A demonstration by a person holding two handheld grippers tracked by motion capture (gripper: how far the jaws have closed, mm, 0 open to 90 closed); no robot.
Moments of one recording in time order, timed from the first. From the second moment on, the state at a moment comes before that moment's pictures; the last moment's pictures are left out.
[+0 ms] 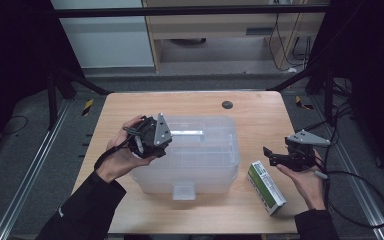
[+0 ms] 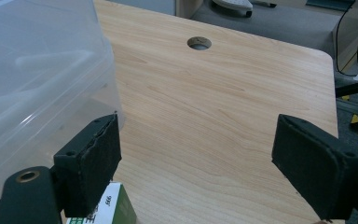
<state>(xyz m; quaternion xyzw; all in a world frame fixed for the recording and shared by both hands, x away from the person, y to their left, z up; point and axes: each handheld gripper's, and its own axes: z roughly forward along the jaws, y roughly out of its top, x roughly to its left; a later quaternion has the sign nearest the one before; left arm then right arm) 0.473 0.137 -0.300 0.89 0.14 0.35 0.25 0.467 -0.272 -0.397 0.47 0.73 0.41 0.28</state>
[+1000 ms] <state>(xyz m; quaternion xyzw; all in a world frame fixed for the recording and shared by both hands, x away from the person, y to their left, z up) 0.486 0.117 -0.306 0.91 0.10 0.36 0.17 0.467 -0.270 -0.398 0.46 0.74 0.41 0.28</state>
